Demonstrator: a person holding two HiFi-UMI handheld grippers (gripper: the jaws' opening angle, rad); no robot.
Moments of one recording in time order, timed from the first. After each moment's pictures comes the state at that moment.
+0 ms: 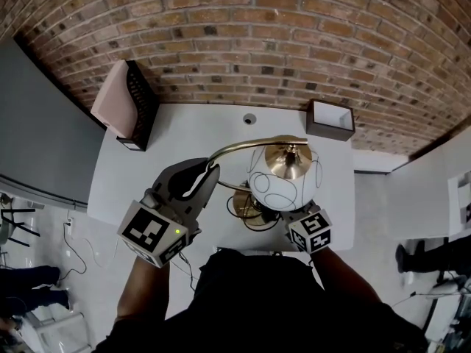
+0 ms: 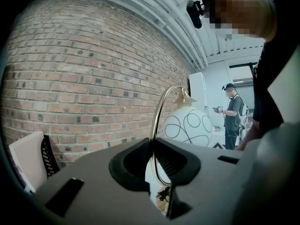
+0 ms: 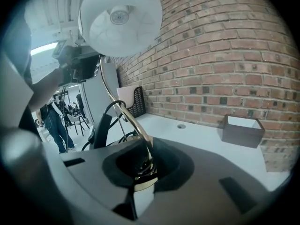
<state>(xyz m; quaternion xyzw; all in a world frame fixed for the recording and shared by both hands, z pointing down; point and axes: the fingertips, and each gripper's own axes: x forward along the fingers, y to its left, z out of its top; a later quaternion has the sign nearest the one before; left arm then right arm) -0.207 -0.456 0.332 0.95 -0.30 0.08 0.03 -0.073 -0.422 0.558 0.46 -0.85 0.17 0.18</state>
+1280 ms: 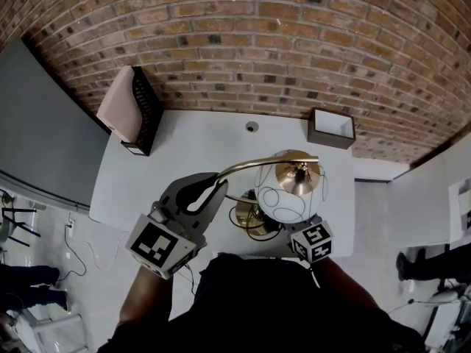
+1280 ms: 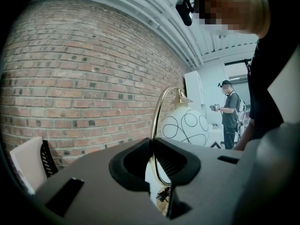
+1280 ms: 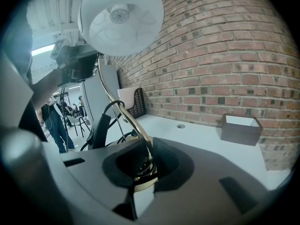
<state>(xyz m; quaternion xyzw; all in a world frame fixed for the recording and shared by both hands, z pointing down) -0.196 -0.433 0.327 0.95 -0.30 0.08 0.01 -0.068 -0.409 0.557 0.46 -0.85 0.17 0.17</state>
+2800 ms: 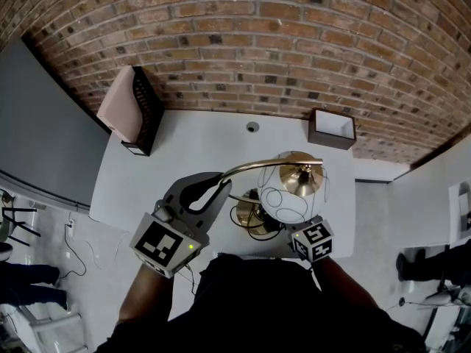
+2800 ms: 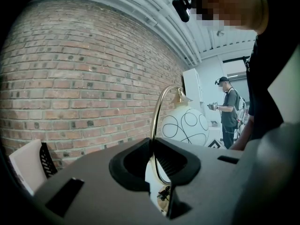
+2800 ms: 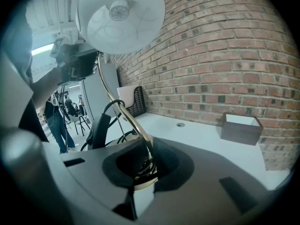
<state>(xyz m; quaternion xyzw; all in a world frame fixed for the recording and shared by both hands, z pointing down) -0.192 -0.435 0.330 0.95 -0.29 0.10 0.00 -0.067 -0.411 0.561 0.46 -0.85 0.18 0.18</state>
